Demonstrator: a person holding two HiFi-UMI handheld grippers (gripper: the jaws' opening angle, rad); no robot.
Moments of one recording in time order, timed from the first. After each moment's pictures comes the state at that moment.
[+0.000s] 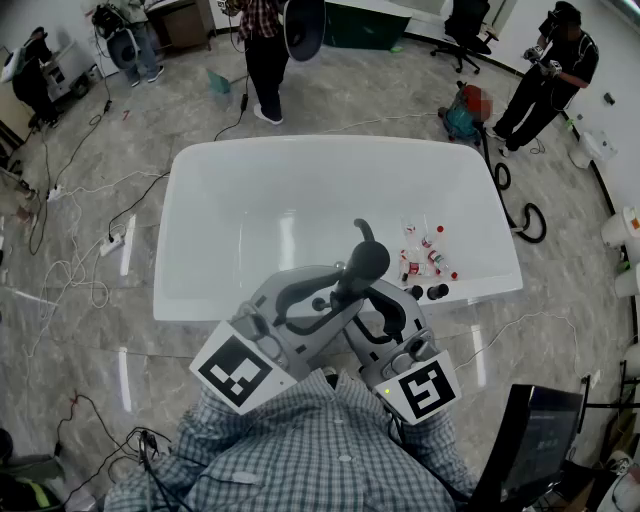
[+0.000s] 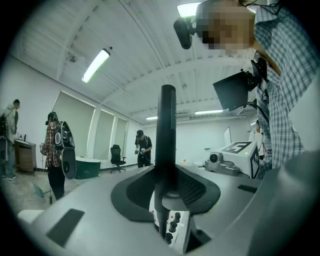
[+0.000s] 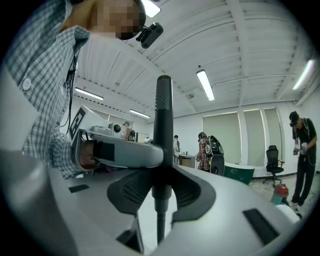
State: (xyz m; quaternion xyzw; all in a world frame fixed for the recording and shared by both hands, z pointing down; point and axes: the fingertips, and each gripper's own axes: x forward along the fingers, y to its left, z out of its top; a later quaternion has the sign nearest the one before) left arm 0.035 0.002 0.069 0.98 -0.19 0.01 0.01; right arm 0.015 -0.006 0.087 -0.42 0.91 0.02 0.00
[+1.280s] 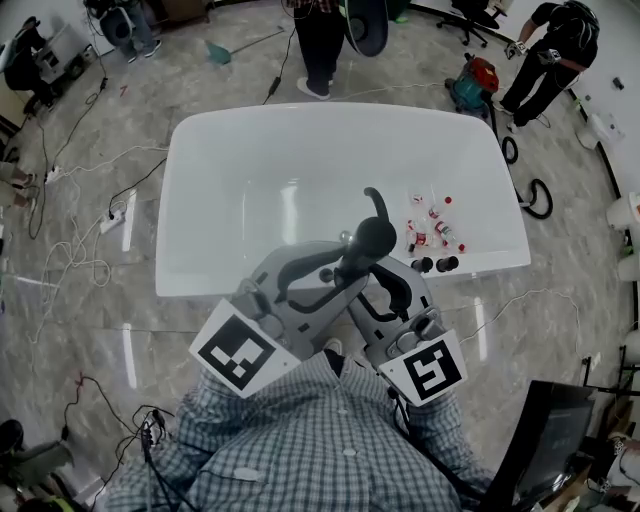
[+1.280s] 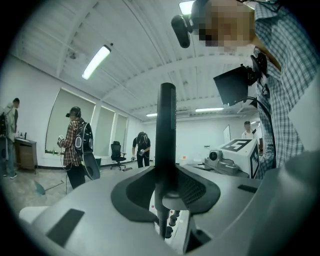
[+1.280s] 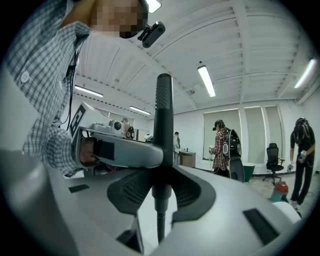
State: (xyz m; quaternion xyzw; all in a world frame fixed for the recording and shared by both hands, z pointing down) left arm 0.025 -0.008 0.090 0.98 -0.19 0.04 0.03; right arm 0.005 -0.016 0.109 -0.42 0.91 0.01 -0.02
